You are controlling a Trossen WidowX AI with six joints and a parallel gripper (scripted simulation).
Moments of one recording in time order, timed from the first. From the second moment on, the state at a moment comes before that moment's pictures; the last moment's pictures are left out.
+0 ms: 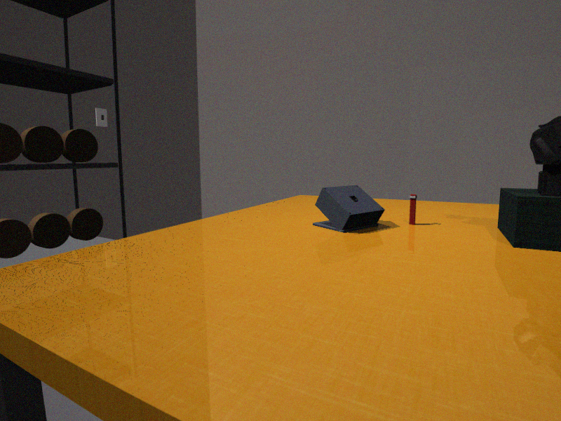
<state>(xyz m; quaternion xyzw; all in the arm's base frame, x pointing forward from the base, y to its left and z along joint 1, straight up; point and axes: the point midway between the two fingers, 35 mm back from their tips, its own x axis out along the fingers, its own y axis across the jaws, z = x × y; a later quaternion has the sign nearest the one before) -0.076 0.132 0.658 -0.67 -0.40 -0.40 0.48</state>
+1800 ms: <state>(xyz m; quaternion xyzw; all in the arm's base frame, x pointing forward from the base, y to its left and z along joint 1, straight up) 0.282 -0.103 0.479 -0.34 0.01 -0.13 0.93</state>
